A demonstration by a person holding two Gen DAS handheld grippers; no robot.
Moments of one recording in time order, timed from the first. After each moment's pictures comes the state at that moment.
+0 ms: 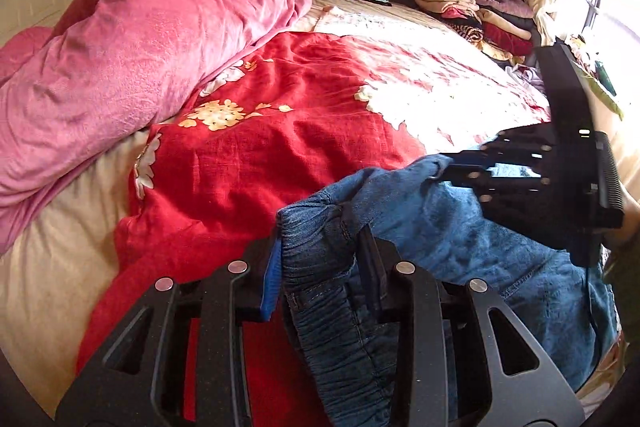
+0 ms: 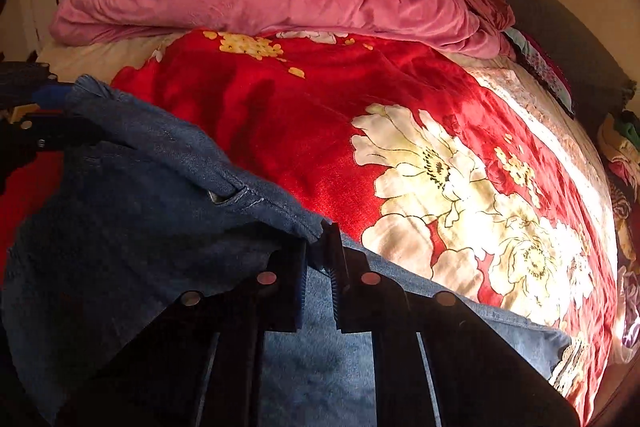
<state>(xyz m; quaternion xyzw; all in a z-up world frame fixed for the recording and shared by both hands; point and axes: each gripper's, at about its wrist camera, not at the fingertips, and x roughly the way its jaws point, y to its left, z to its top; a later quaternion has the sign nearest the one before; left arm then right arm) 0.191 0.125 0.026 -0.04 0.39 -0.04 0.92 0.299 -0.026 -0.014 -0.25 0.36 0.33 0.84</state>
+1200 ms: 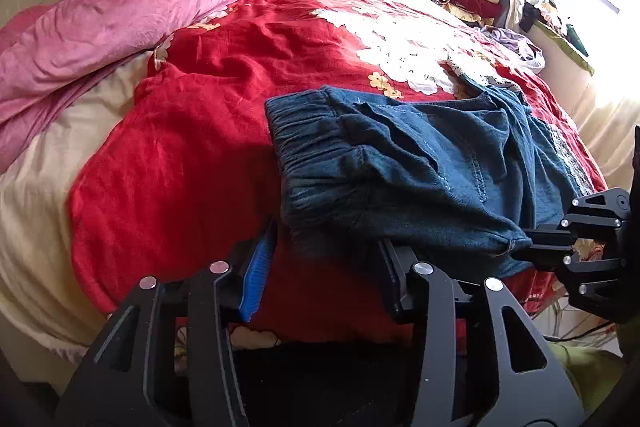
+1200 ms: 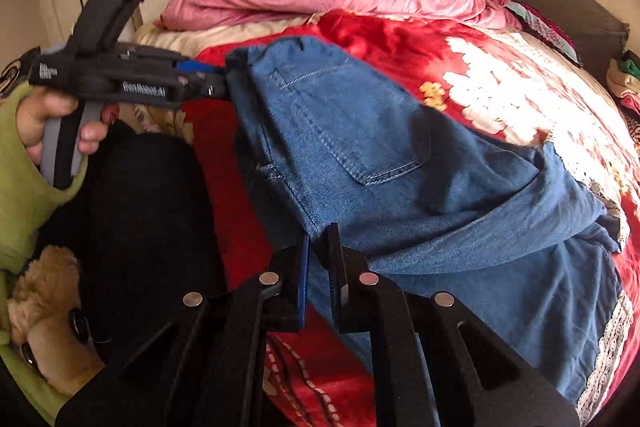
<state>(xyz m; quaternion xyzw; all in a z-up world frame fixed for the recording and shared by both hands) 0.033 0.110 -0.001 -0.04 0.43 -0.09 0.90 0.023 -0.084 -0.025 -0.17 0.38 0.37 0.83</state>
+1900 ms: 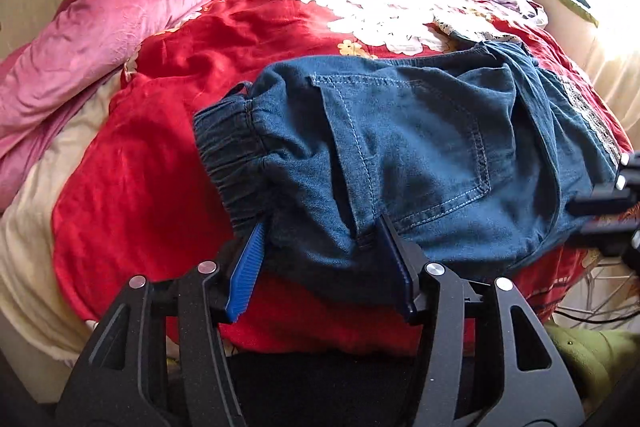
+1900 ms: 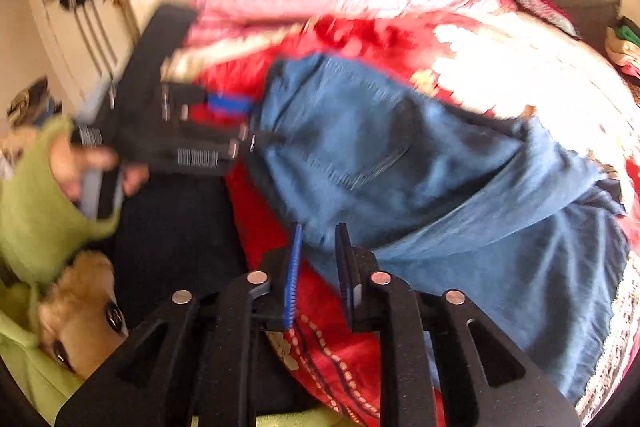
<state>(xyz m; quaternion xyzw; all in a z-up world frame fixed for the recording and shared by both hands) 0.041 0.056 -0.021 0.05 0.44 -0.07 0.89 0.016 -0.117 -0.008 -0.10 0.39 0.37 0.84</state>
